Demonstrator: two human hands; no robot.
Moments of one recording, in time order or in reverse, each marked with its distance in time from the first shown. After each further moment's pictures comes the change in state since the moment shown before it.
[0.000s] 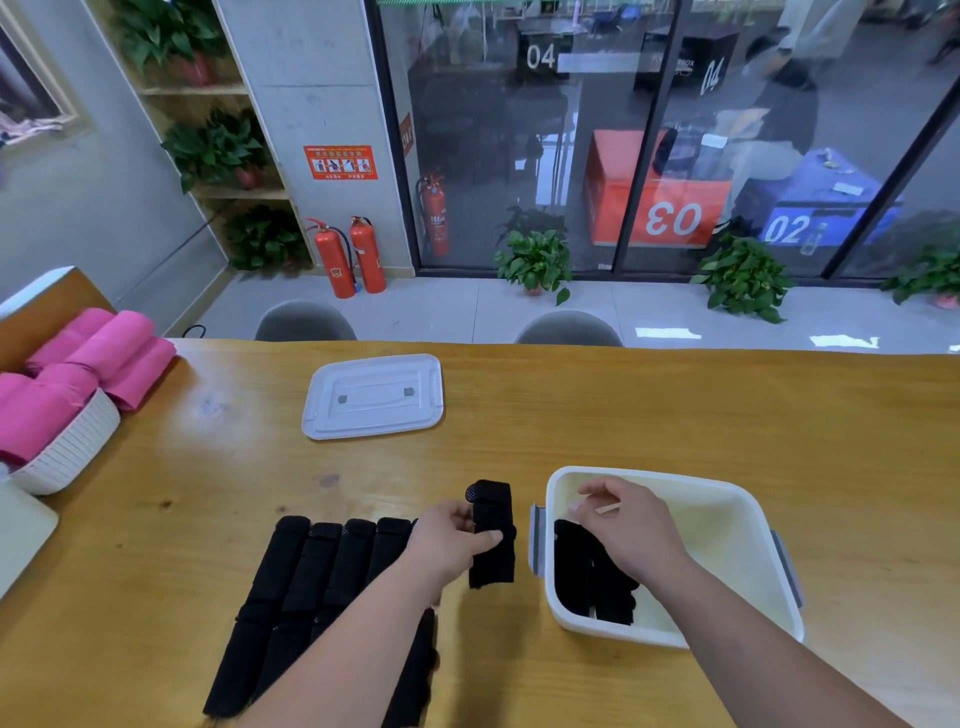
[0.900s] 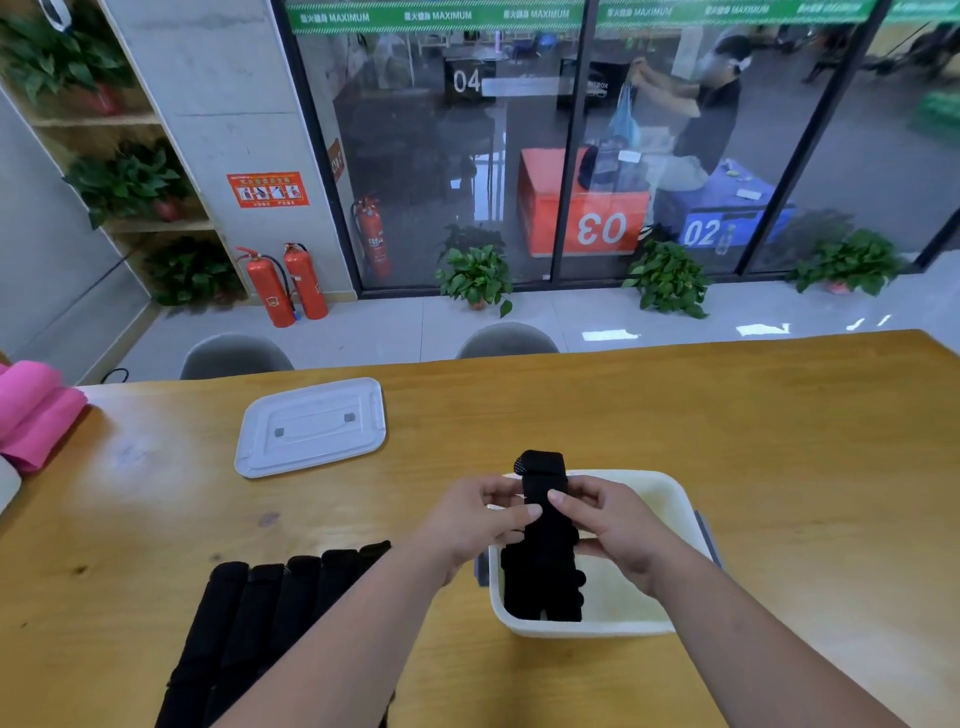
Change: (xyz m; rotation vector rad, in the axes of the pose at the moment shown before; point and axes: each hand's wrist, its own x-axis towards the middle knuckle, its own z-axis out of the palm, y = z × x) left_hand -0.036 0.099 0.065 -0.063 -0.385 0.195; right_hand -0.023 0.003 -0.056 0.585 -0.247 0.064
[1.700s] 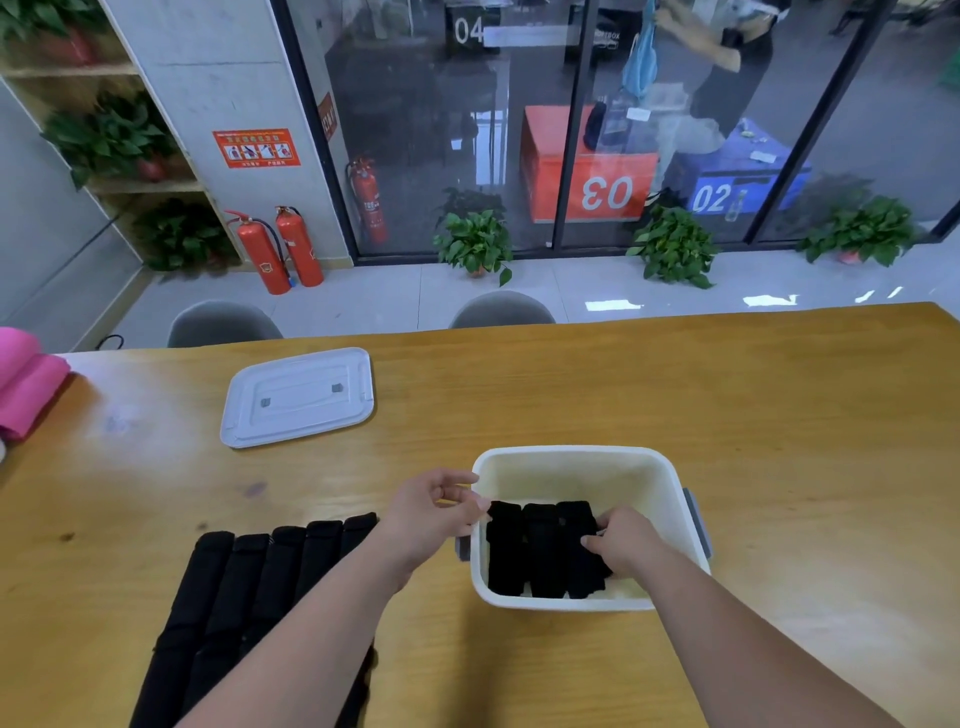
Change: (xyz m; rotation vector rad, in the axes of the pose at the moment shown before) left_hand -0.006 -0.043 -0.018 0.009 0.180 -0.027; right_hand 0.053 0.100 -0.058 -0.879 0.174 0.390
